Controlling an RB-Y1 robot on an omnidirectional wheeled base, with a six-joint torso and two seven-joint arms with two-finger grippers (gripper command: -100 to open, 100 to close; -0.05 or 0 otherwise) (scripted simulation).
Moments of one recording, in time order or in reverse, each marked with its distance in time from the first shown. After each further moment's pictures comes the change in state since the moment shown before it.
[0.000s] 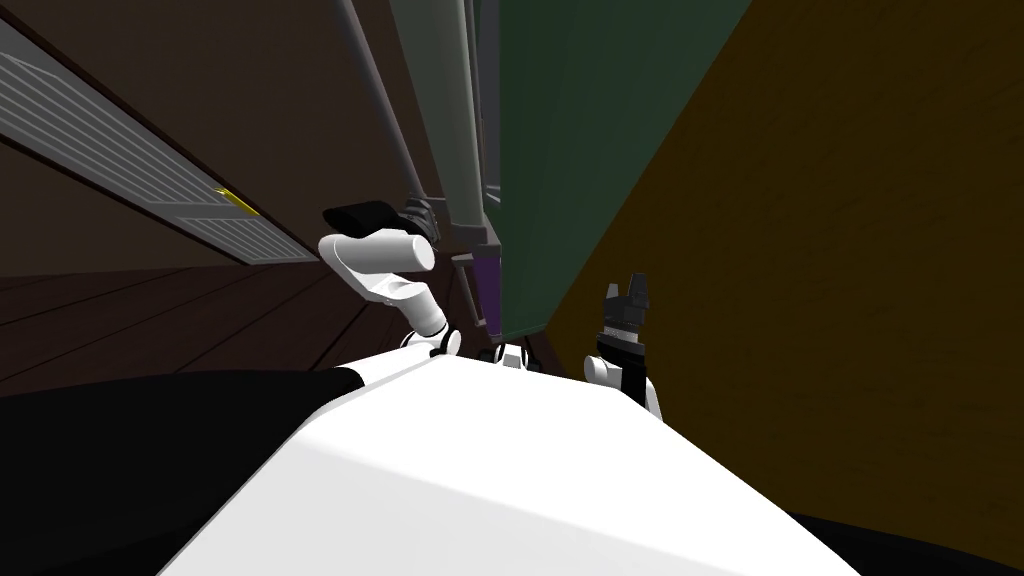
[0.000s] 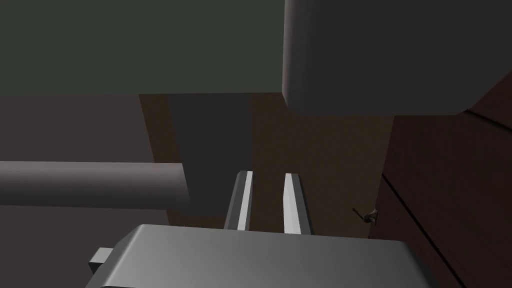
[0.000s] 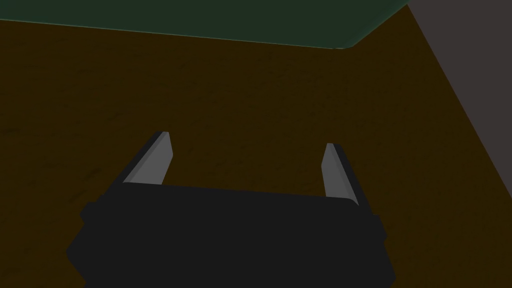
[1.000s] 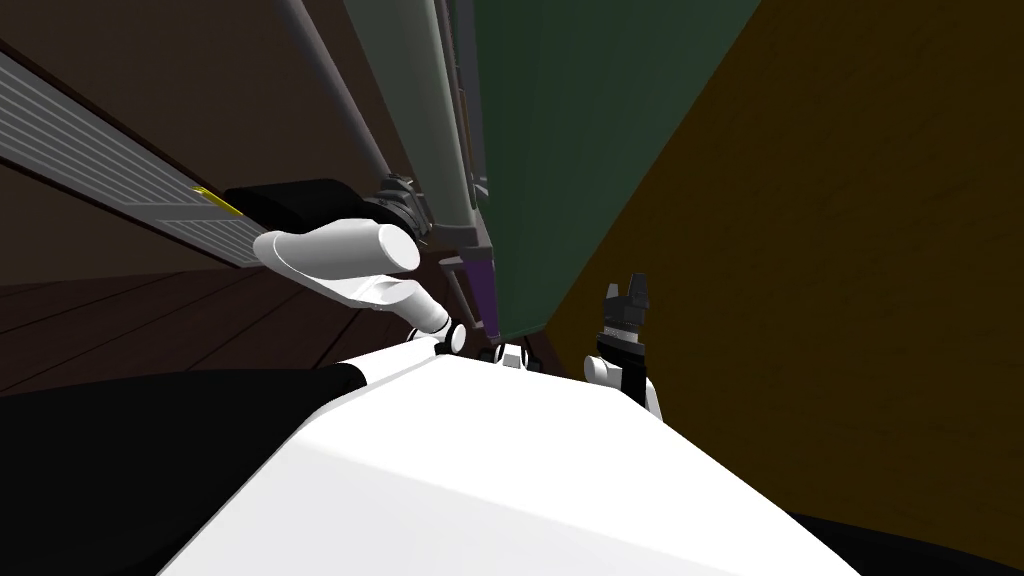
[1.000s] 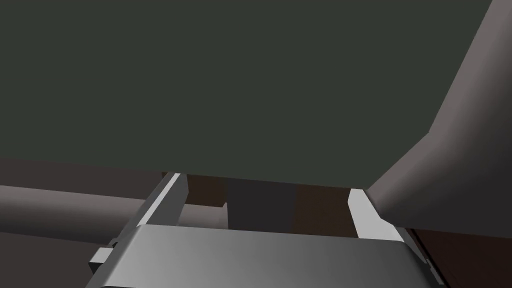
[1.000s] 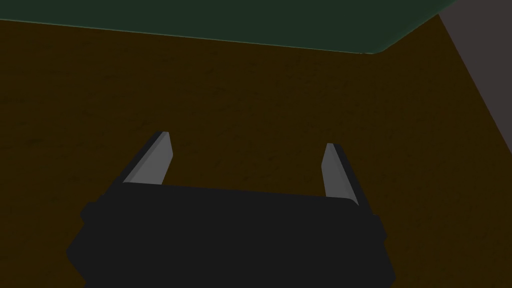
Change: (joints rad) left arm -0.079 -0.029 0.028 -0.136 -0.015 0.104 -0.011; right arm 0.000 0.000 0.000 0.000 0.000 0.000 0.000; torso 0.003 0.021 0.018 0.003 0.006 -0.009
